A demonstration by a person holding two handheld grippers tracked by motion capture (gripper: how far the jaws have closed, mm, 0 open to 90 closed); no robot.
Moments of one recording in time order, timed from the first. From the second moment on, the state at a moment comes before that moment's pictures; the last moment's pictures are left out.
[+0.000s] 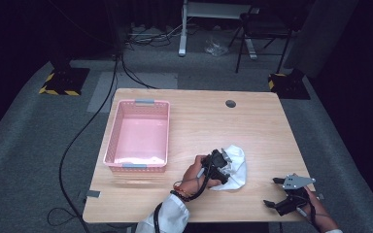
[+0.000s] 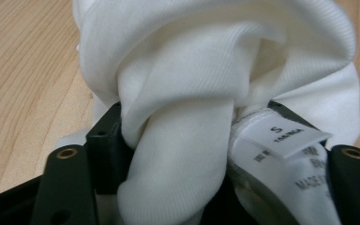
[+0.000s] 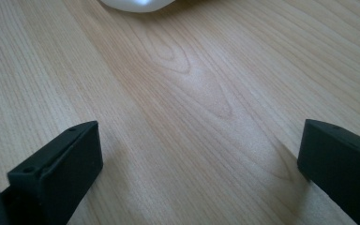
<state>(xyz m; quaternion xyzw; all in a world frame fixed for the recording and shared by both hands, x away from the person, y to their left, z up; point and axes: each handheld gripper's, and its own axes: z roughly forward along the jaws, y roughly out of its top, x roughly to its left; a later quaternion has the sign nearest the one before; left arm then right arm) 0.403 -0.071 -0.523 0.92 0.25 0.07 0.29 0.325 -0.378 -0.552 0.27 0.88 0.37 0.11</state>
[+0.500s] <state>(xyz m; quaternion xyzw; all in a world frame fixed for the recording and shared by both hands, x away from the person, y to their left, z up) 0.401 -0.078 -0.529 0.93 0.24 0.08 0.28 0.325 -0.378 -0.552 0.27 0.88 0.37 0.11</state>
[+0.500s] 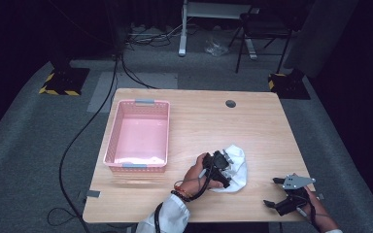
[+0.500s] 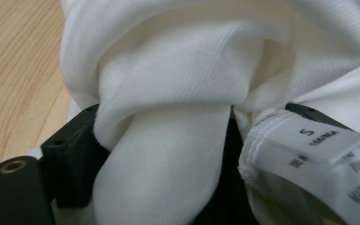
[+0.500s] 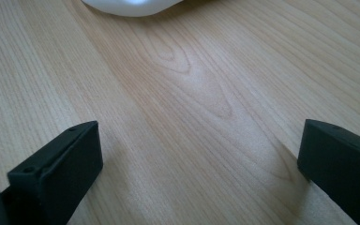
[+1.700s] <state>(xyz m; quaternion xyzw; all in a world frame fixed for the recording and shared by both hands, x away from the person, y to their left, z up) 0.395 -0.079 -0.517 0.94 0.21 0.08 0.24 0.325 -0.378 -0.552 0.27 0.88 0.37 0.11</state>
